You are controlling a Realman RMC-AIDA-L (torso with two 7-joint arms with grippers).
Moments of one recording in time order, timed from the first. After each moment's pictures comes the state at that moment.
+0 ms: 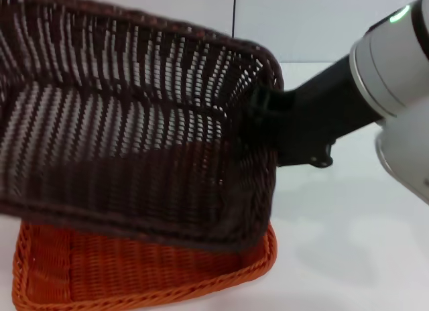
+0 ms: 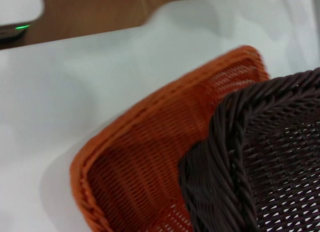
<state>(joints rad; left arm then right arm) -0.30 -2.06 -2.88 -0.58 0.85 -1.14 2.12 0.78 2.07 -1.44 -1.87 0.83 1.87 -2.09</state>
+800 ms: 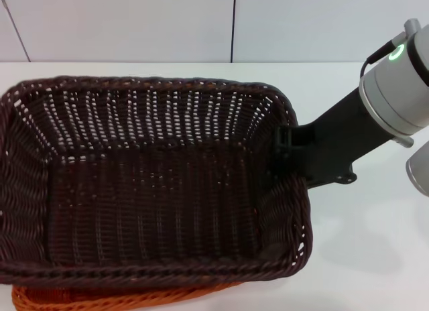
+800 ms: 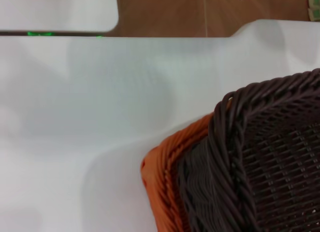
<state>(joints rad) -0.30 -2.06 -2.88 -0.53 0.80 -1.15 2.19 0.79 2.04 -1.43 -1.64 0.82 1.87 -2.38</state>
